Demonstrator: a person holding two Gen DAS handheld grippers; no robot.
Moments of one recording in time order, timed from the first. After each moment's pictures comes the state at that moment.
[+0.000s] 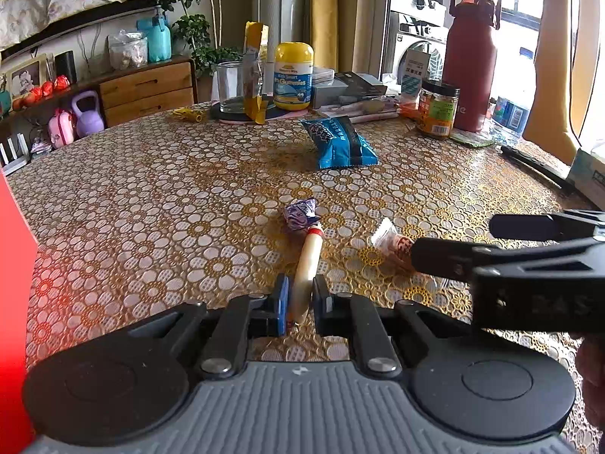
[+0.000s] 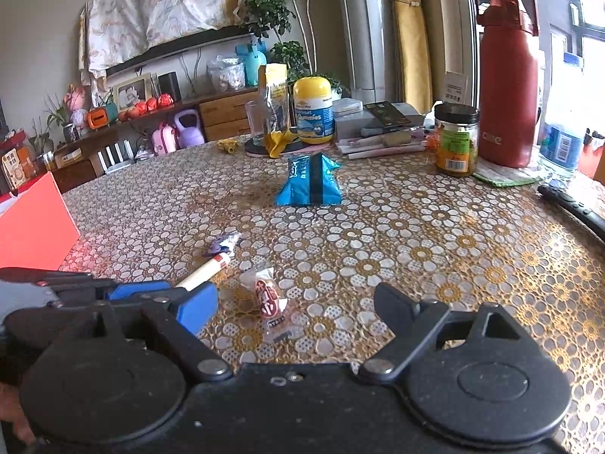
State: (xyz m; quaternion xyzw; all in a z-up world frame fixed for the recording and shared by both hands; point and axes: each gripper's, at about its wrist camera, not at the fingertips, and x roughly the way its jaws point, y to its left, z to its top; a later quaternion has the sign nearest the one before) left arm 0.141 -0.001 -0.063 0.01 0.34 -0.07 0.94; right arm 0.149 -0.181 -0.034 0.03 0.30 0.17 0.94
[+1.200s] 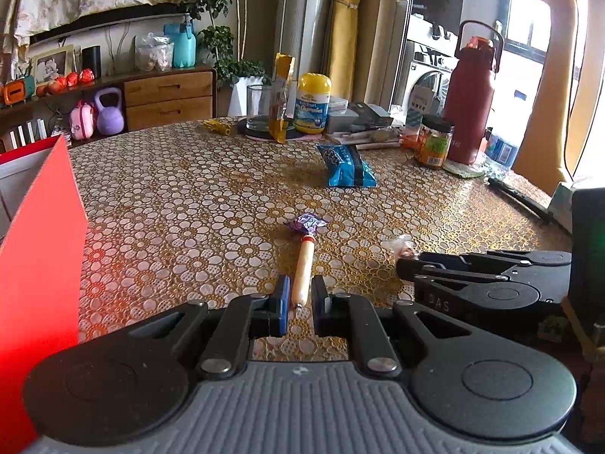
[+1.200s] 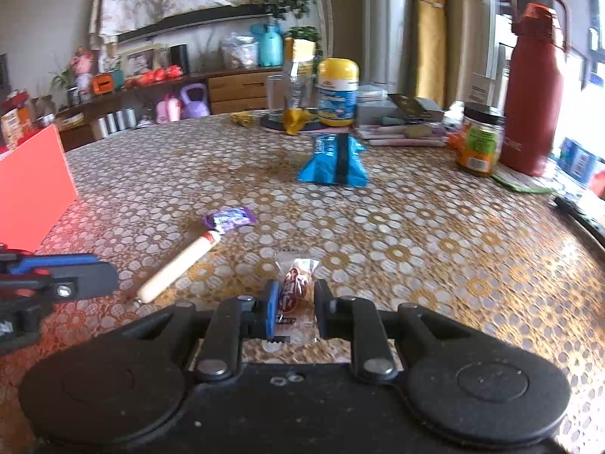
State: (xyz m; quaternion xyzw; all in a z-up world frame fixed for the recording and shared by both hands) left arm 0.080 0.020 -0.028 -0.03 0.31 -0.05 0.95; right arm 0.142 -0.151 -0.047 -0.03 0.31 0.16 0.94
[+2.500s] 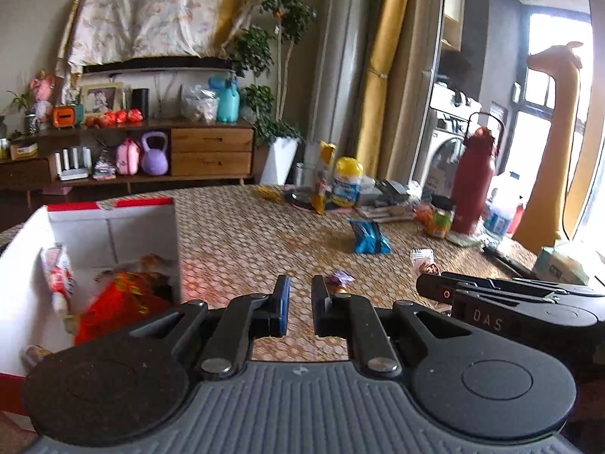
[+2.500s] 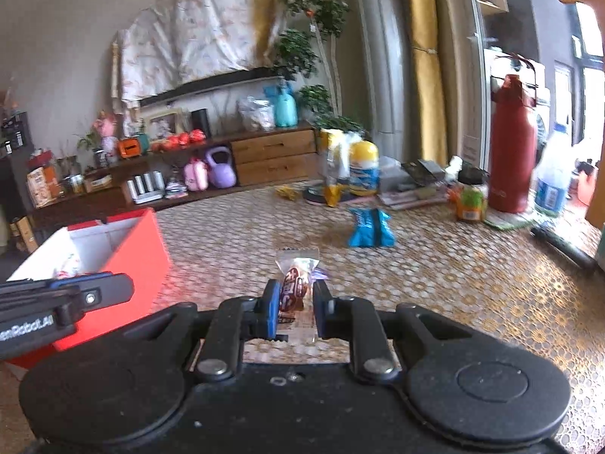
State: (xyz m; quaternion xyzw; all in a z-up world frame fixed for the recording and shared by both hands) left arm -0.025 0.066 0.056 -0.06 0.23 0.00 0.97; right arm 0.036 -0.132 0.048 0.03 0.24 0.19 0.95
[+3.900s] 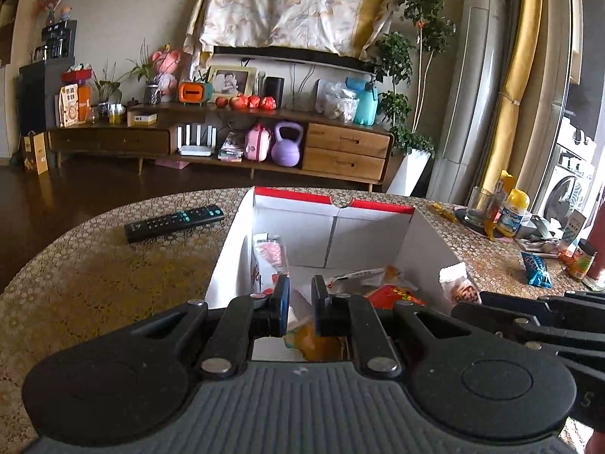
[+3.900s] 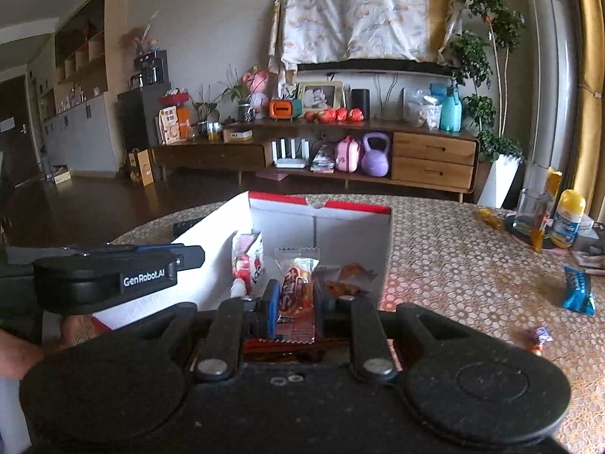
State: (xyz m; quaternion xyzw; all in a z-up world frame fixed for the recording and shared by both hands) left arm -0.043 0.256 0.033 -0.11 0.23 0.17 0.95; right arm 0.012 0.071 0.067 -0.06 0.24 0.39 0.89
